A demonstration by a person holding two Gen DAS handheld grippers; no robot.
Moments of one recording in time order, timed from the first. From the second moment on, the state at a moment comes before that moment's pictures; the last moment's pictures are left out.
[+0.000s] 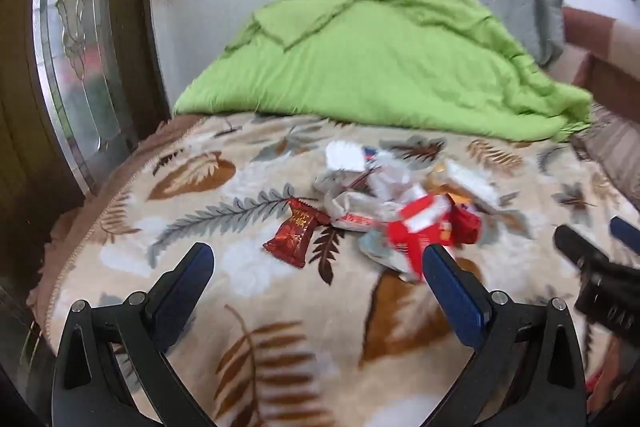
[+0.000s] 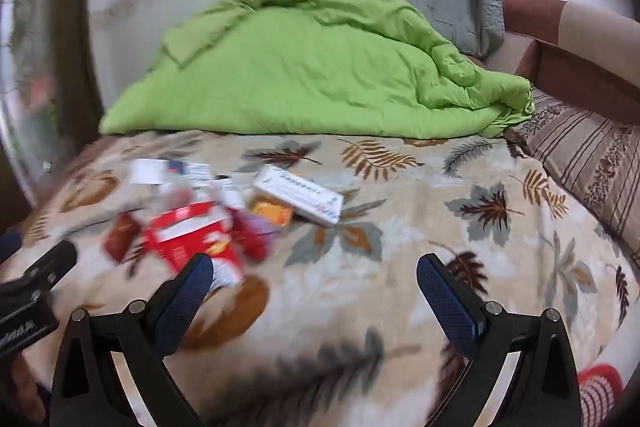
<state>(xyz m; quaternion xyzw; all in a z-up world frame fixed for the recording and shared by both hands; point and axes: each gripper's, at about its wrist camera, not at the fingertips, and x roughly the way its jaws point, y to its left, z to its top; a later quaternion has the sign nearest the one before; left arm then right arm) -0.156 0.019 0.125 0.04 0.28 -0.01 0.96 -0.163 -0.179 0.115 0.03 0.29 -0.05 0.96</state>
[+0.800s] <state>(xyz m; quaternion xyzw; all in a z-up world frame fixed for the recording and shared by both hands) -0.282 0.031 0.200 0.04 0.22 0.00 0.97 -0.308 -0.163 0.189 0.03 0.23 -0.02 0.97</state>
